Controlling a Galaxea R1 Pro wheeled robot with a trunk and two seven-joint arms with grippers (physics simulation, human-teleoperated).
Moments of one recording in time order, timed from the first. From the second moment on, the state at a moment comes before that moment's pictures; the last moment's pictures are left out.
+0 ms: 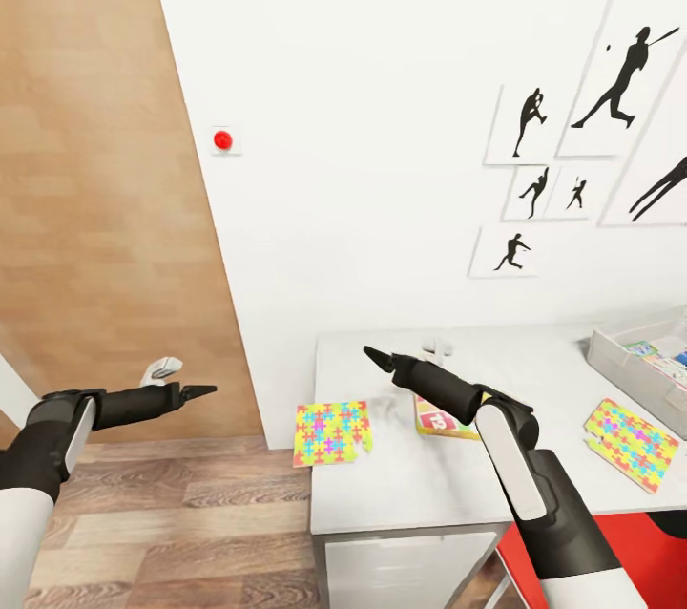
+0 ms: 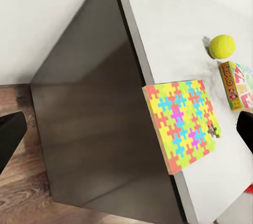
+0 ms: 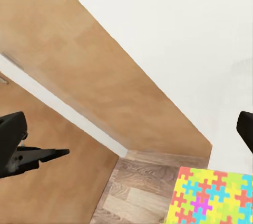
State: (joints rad) left arm -0.71 0.31 0.28 -0.83 -0.03 0.78 -1.01; right arm -0.48 -0.01 0.11 -1.46 -0.67 0.66 0.31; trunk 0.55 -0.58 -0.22
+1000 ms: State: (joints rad) left arm -0.72 0.37 0.29 -0.75 -0.03 0.76 -1.37; right arm -0.48 -0.01 0.07 -1.46 -0.67 0.67 0.36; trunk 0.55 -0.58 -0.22
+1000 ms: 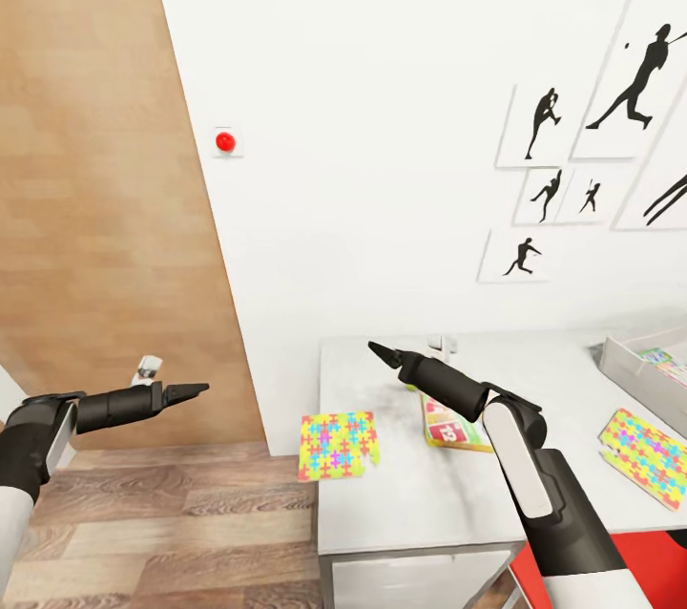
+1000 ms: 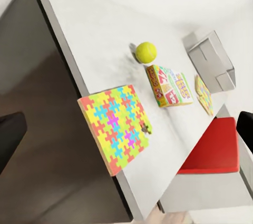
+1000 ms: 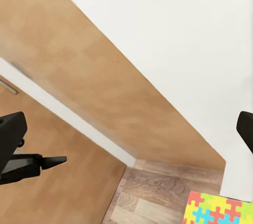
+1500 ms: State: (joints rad) left arm -0.72 0.36 0.29 -0.75 -0.03 0.76 -1.37; right arm -0.48 -0.01 0.07 -1.46 -0.67 0.67 0.36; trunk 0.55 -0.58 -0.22
